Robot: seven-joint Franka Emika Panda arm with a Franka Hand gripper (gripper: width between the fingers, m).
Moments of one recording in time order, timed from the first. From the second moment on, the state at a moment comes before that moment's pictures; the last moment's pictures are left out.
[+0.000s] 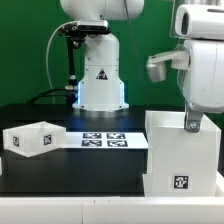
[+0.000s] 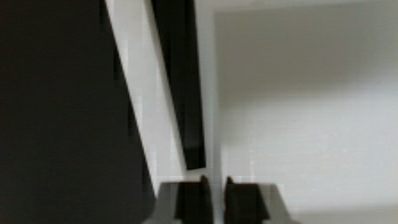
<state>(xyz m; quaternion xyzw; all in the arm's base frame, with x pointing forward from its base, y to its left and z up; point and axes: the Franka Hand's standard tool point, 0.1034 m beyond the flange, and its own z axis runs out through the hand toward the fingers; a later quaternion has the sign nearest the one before) 0.643 0.085 0.120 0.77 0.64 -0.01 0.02</state>
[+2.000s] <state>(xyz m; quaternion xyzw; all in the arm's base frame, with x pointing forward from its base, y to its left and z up) 0.664 0.086 0.119 0.76 0.65 -0.01 0.02</state>
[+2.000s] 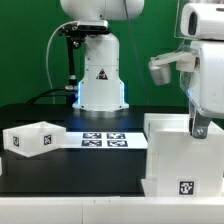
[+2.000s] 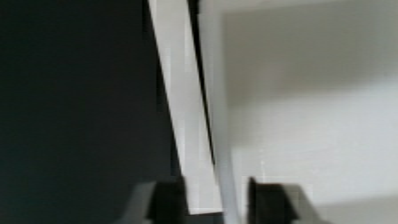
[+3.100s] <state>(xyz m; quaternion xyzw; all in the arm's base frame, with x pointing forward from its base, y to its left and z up) 0.653 0.073 0.158 0.72 0.69 -0.01 0.03</state>
